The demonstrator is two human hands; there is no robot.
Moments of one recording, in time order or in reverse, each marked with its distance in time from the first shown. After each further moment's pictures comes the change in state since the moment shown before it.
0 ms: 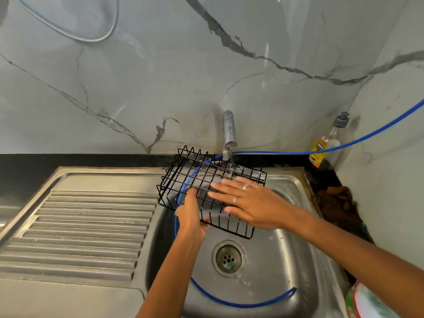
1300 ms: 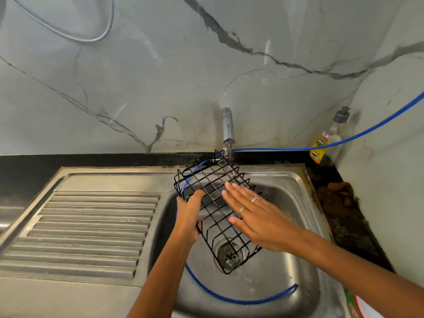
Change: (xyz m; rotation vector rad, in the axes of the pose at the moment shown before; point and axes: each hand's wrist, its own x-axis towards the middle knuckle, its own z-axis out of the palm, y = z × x) left_hand -0.007 0.004 -0.010 0.244 -0.085 0.041; right_hand -0.032 -0.032 0.015 0.125 0.030 0.192
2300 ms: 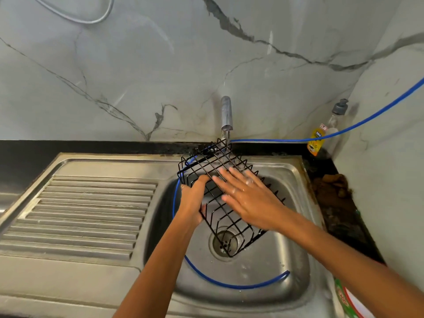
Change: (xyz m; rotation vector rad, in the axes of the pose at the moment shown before) left_hand -0.006 -0.003 0.016 -0.013 -0.030 0.002; right_hand 0.008 -0.002 -0.002 0.017 0.025 0.042
